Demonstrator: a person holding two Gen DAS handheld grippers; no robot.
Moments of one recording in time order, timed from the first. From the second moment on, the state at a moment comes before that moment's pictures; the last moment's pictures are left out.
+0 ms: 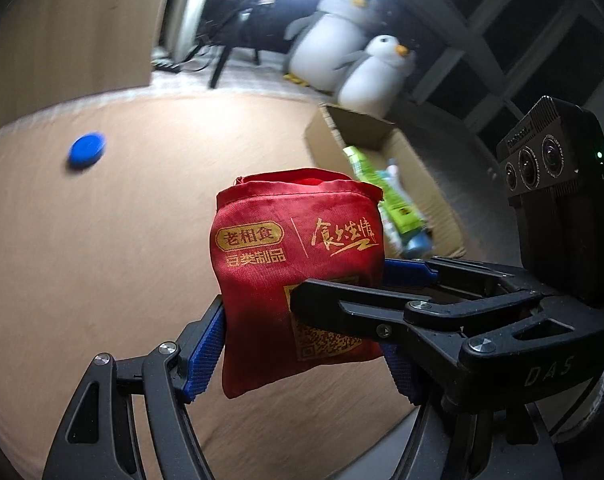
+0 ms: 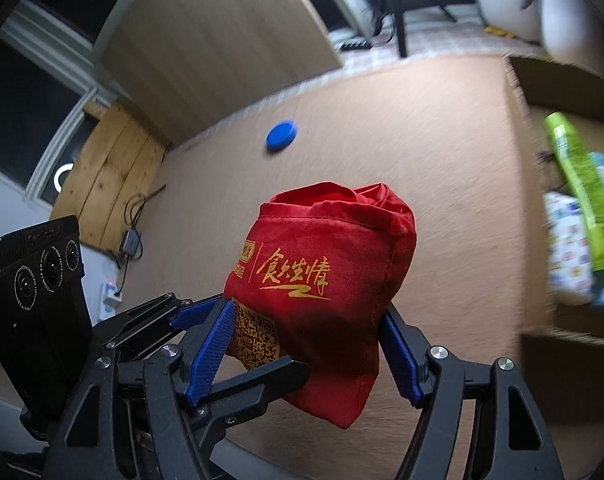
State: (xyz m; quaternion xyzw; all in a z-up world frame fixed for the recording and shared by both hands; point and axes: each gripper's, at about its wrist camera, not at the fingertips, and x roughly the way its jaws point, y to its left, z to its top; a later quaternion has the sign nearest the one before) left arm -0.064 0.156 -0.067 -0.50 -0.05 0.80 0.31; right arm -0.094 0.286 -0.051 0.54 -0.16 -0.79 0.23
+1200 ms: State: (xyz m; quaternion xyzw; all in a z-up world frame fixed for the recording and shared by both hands) left arm -0.142 0.381 -0.071 -0.48 0.03 0.79 0.37; right arm -0.160 0.463 -0.038 0.48 -0.14 -0.86 0.09
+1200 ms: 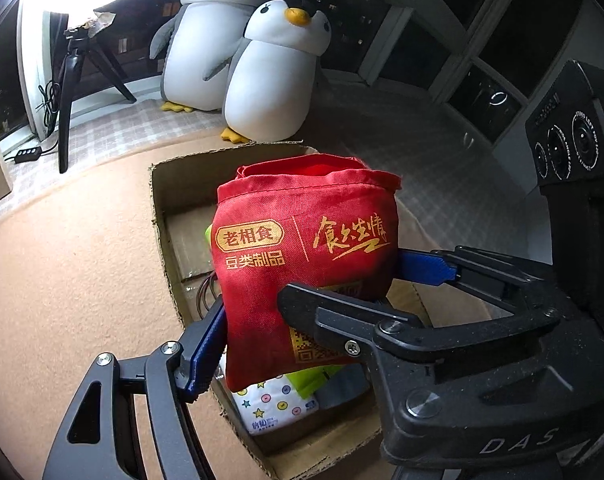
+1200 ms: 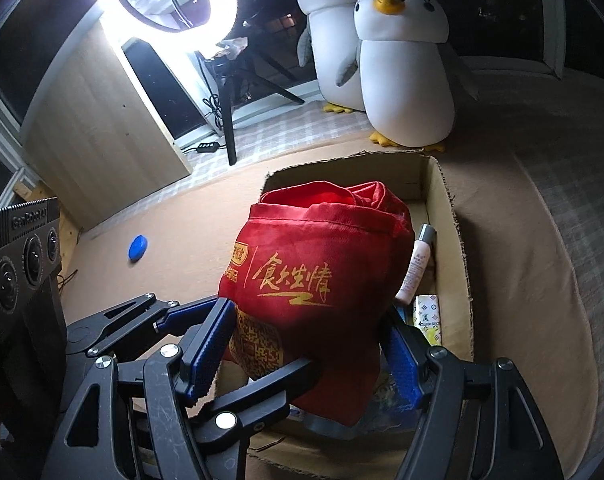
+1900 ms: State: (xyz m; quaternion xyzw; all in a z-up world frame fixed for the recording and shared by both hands) left arm -0.129 0.348 -0.053 -0.46 0.04 0.81 0.36; right arm -0.148 0.462 -0.030 0.47 -0.17 -0.86 0.06
